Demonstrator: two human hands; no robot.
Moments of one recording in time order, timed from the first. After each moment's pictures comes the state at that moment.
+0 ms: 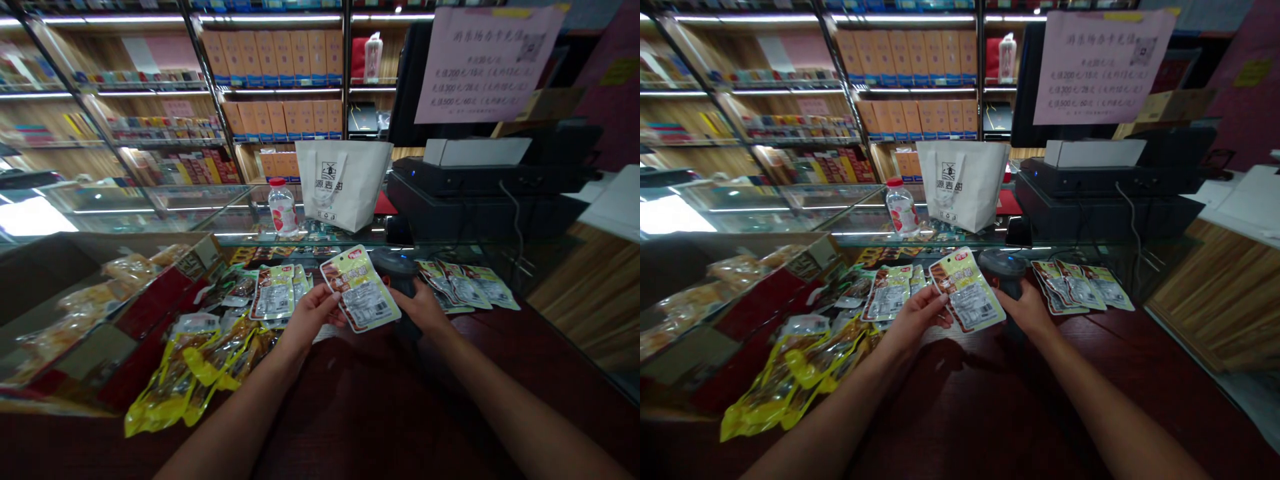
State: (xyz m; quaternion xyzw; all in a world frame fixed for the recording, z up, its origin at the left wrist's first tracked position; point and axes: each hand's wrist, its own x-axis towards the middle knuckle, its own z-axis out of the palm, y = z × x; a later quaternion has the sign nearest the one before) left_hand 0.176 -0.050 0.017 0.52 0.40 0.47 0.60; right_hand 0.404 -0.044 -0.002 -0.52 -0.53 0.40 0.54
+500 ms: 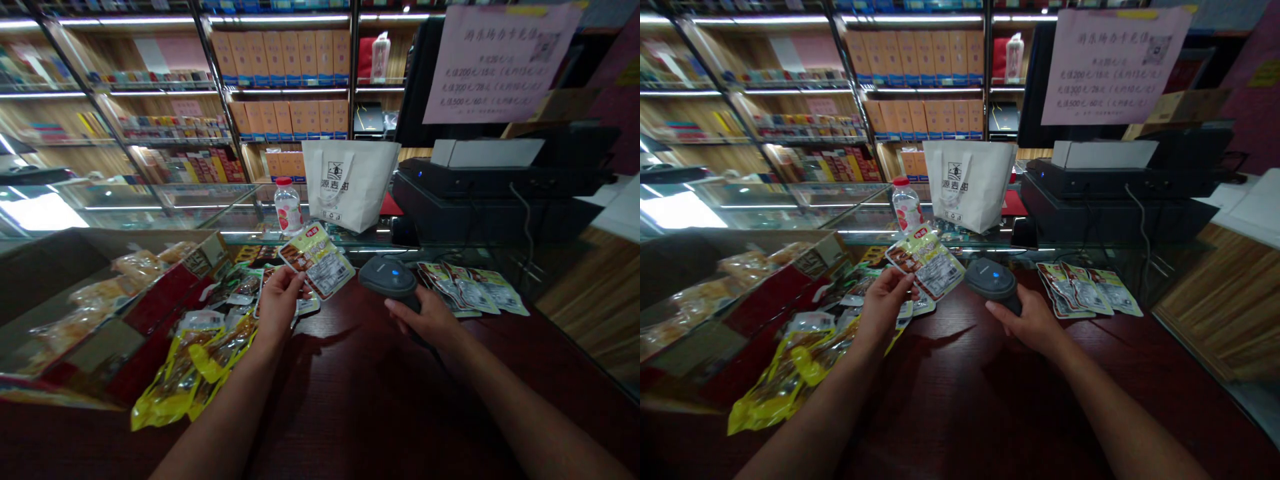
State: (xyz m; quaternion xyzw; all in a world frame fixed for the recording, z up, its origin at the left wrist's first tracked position) left_hand 0.137 -0.035 0.034 0.50 0.46 0.63 0.38; right_hand 0.405 -0.072 0.030 -0.51 -0.67 0.36 0.40
